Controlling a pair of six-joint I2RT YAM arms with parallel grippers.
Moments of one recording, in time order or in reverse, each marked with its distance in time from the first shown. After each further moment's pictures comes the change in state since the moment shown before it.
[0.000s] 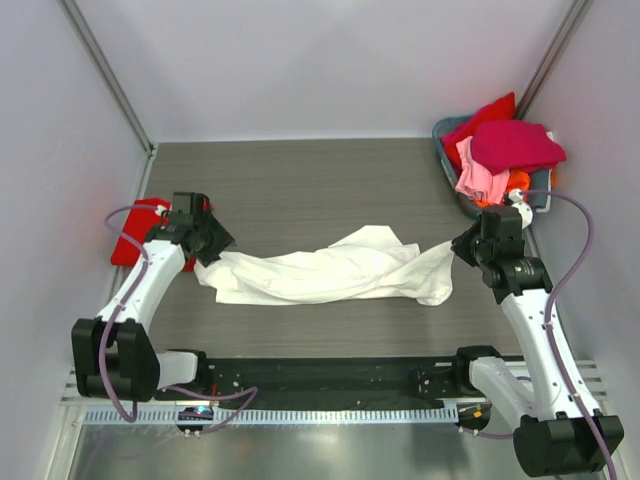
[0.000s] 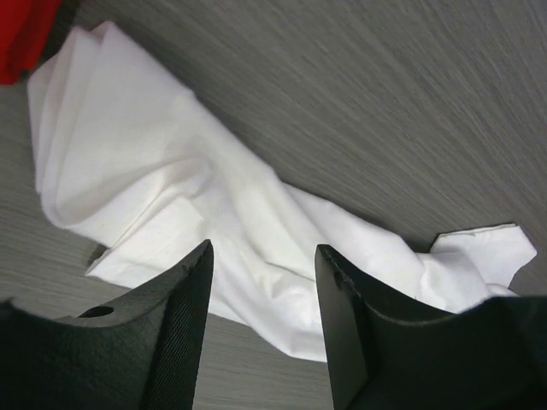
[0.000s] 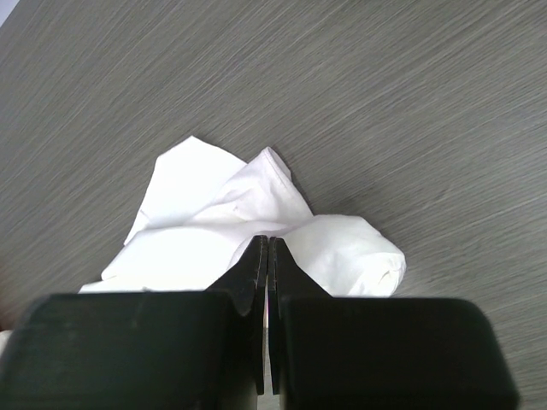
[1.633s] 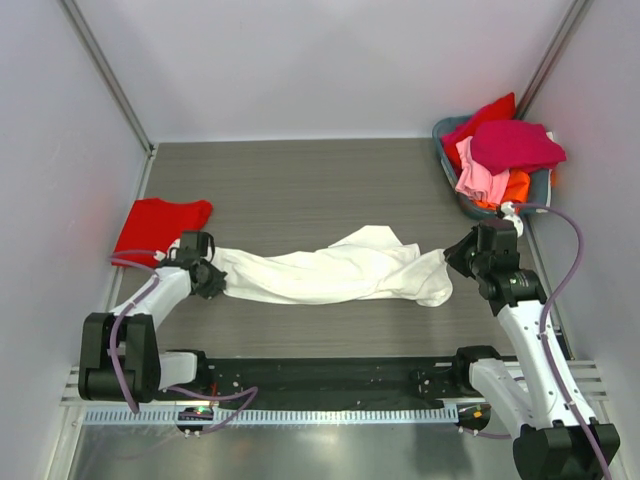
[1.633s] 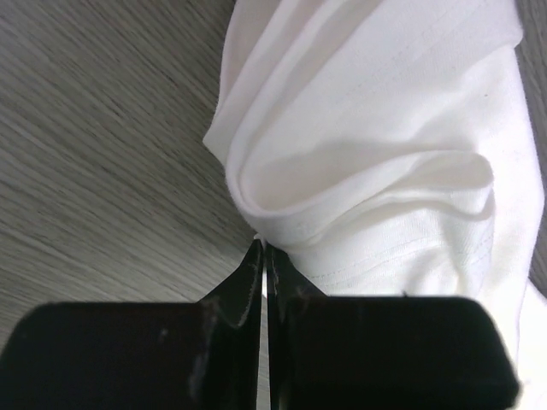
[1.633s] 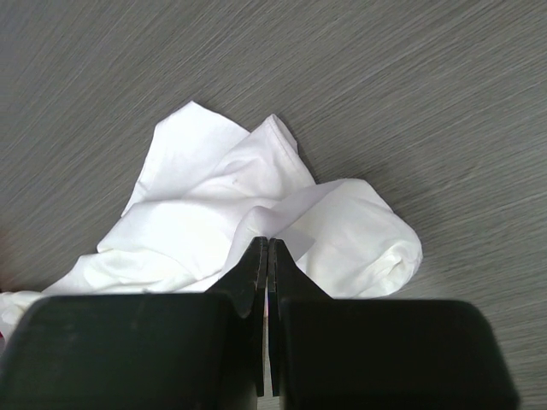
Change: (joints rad) left arm 0.043 -0.048 -0.395 0.171 -0.107 -0.124; right arm 0.000 -0.065 -0.131 0.056 -0.083 0.009
